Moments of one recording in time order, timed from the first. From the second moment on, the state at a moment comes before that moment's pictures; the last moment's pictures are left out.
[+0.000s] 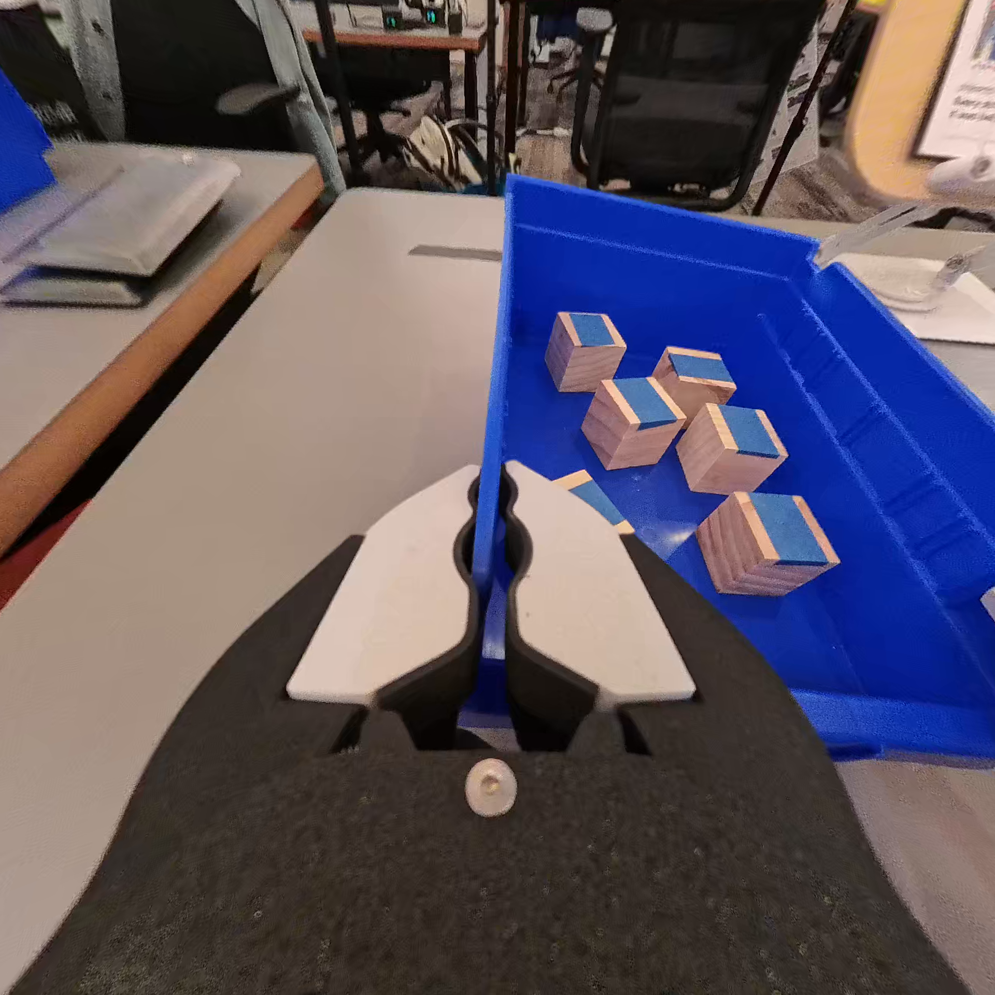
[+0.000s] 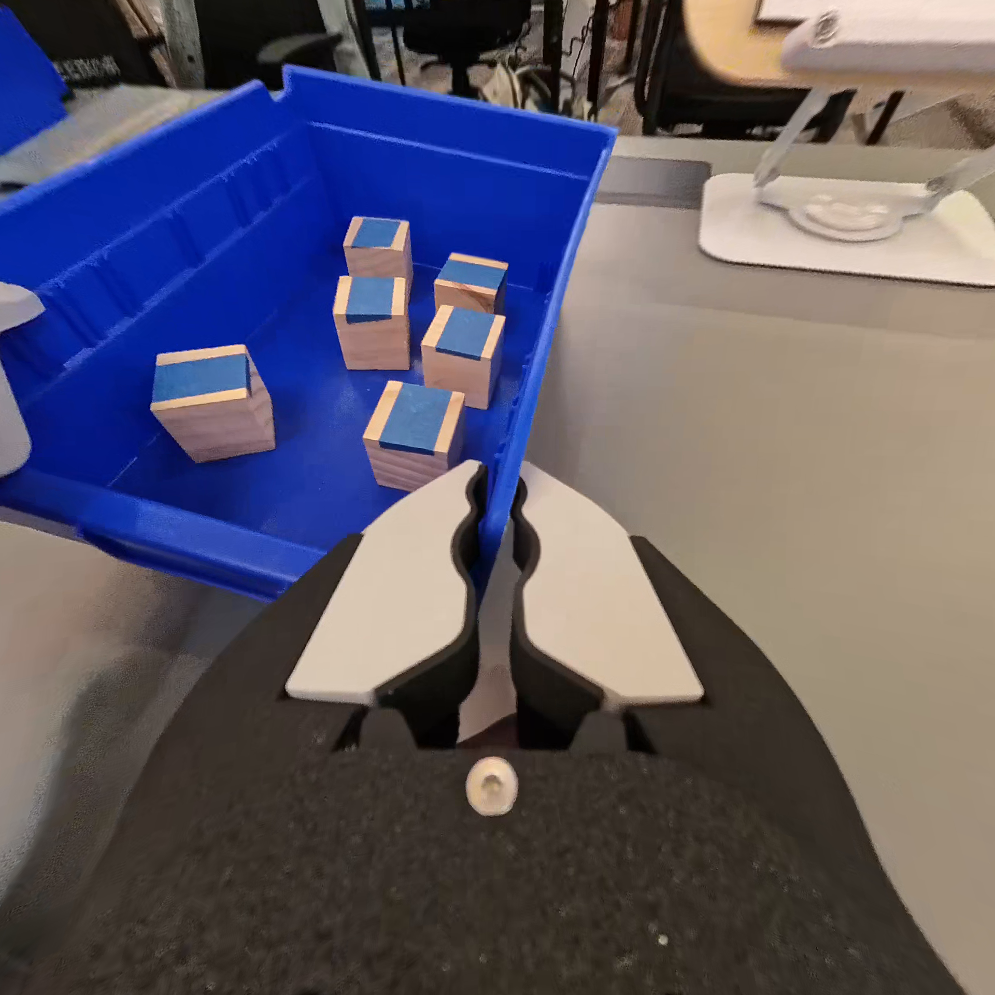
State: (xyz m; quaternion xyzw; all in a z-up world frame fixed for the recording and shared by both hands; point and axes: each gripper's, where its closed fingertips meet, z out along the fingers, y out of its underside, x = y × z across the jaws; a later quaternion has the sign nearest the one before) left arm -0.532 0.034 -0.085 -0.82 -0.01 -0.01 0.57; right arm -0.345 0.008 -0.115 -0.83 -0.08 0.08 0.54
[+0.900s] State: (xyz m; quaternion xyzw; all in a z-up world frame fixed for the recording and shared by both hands) left arm -0.296 -0.055 -0.059 -0.81 0.14 -0.23 0.52; right arm -0.107 -0.120 -0.102 -0.80 -0.34 0.29 0.40
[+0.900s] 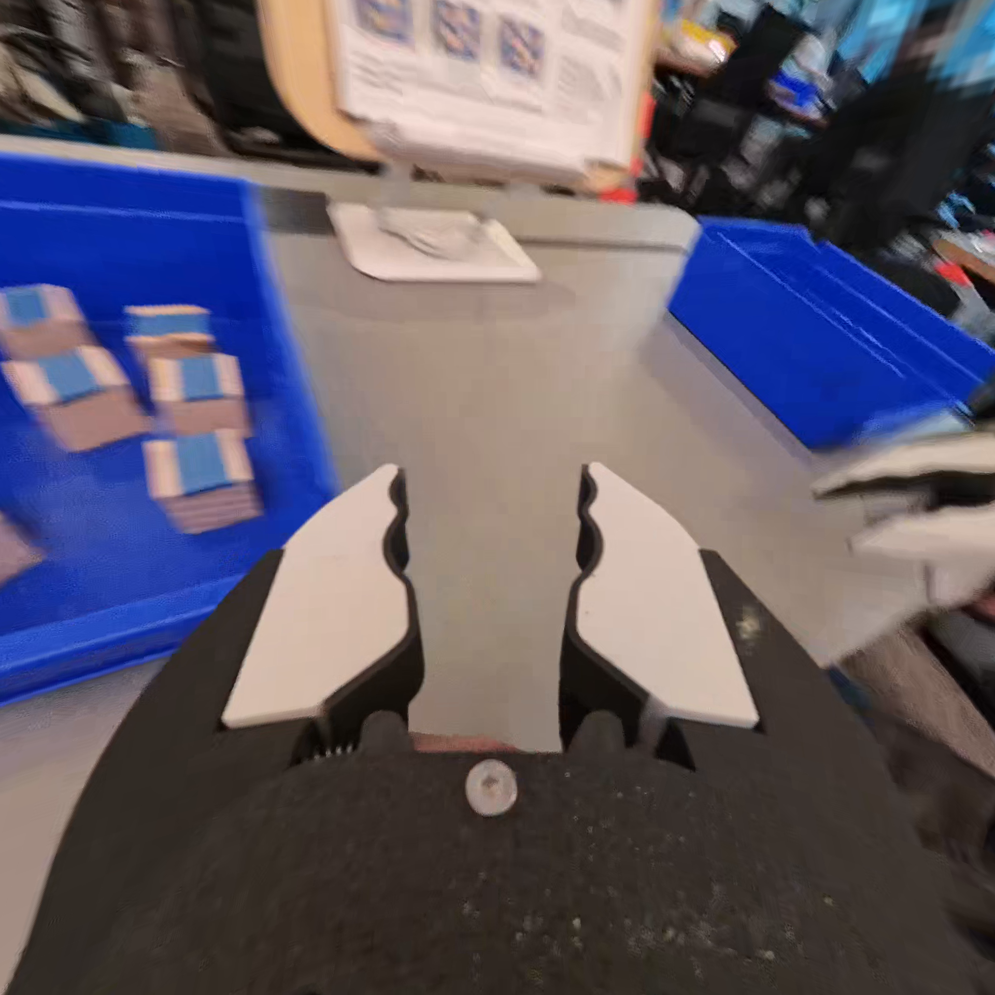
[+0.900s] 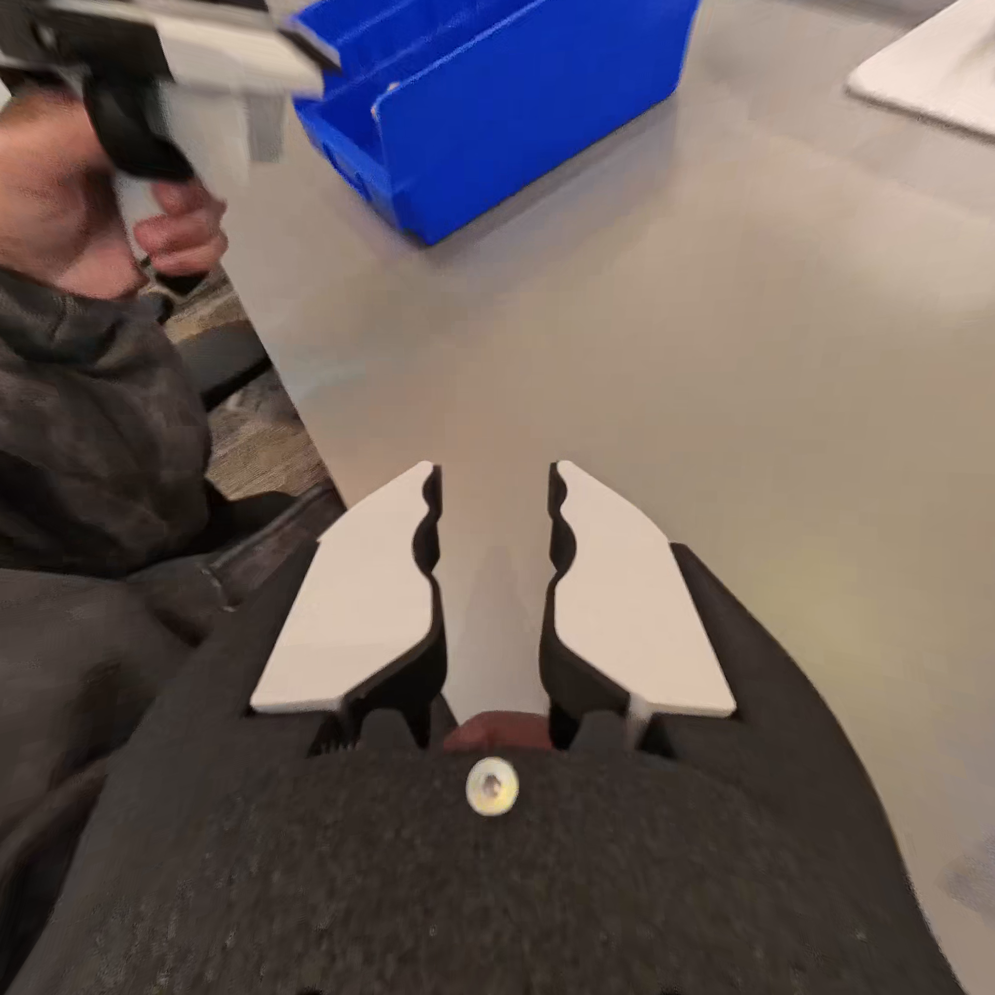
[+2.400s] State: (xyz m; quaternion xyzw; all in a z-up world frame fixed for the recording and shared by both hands) left arm -0.397 -0.020 -0.085 -0.77 0.56 -0.05 0.32; right arm -0.005 -0.098 -0.112 -0.79 -0.17 0.28 0.52
